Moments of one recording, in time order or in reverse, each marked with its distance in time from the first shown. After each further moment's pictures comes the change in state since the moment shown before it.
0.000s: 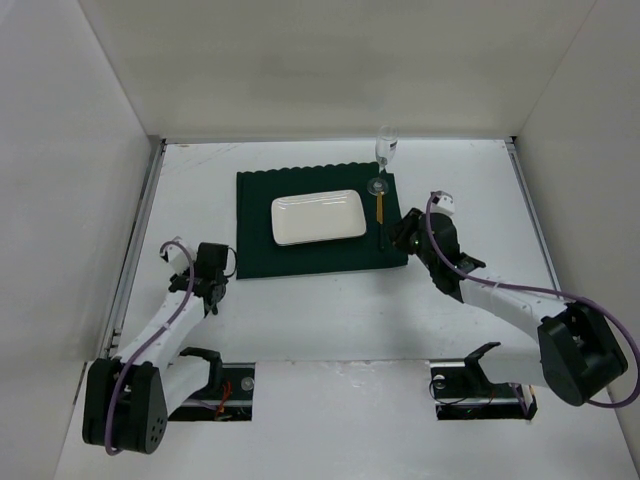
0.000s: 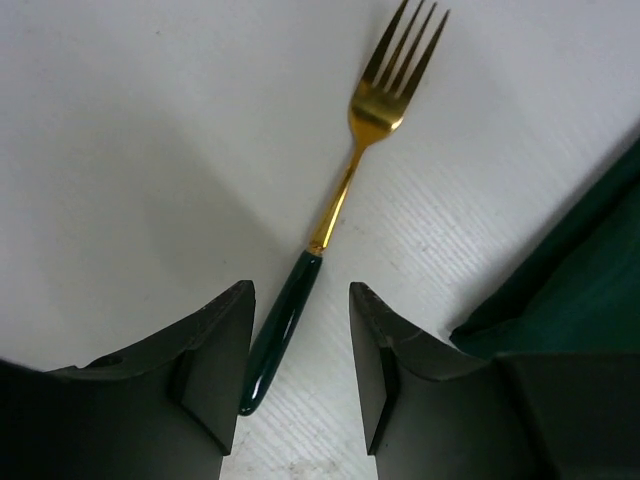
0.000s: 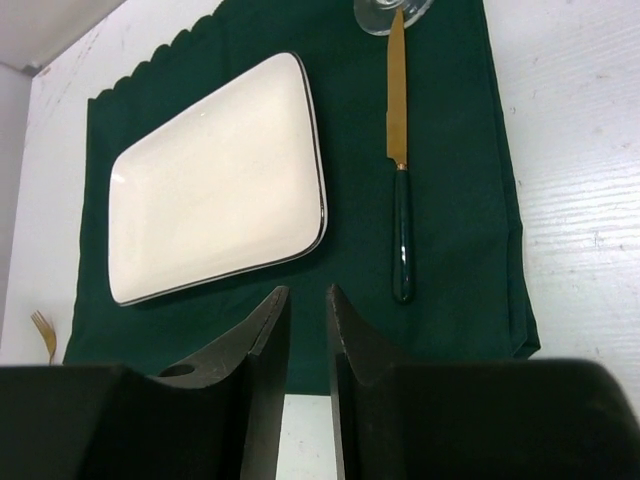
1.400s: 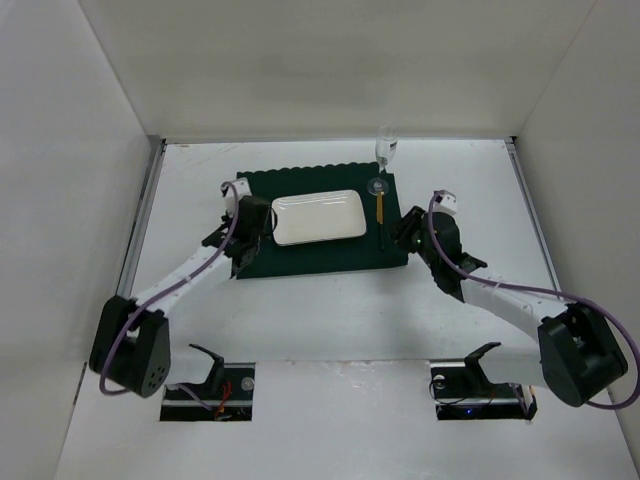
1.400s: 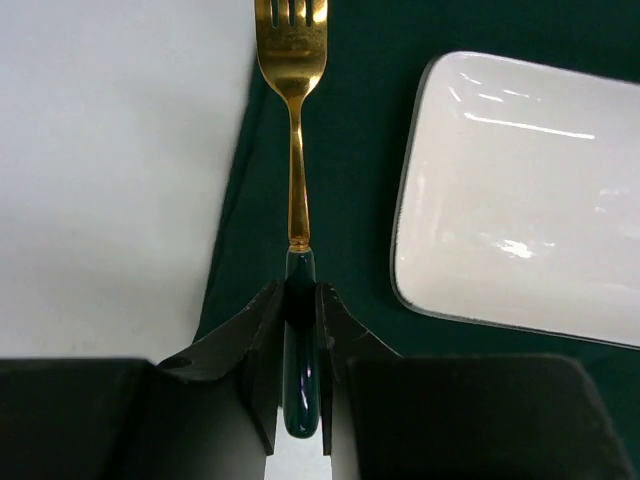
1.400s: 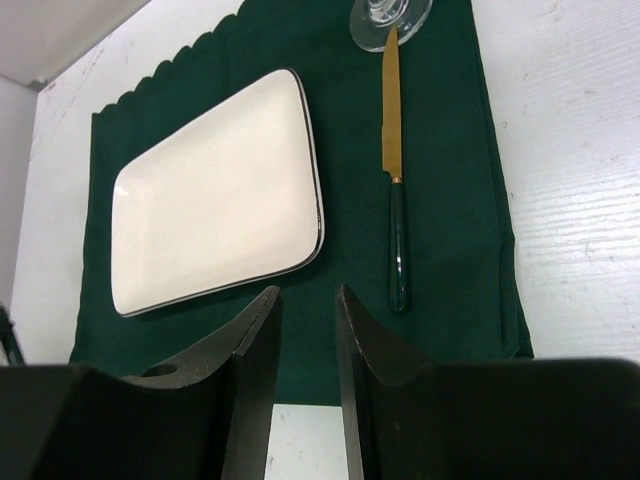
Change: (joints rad) left arm -0.252 0.275 0.351 0.180 0.081 0.310; right arm -0.018 -0.003 -0.003 0.019 -0.002 -0.002
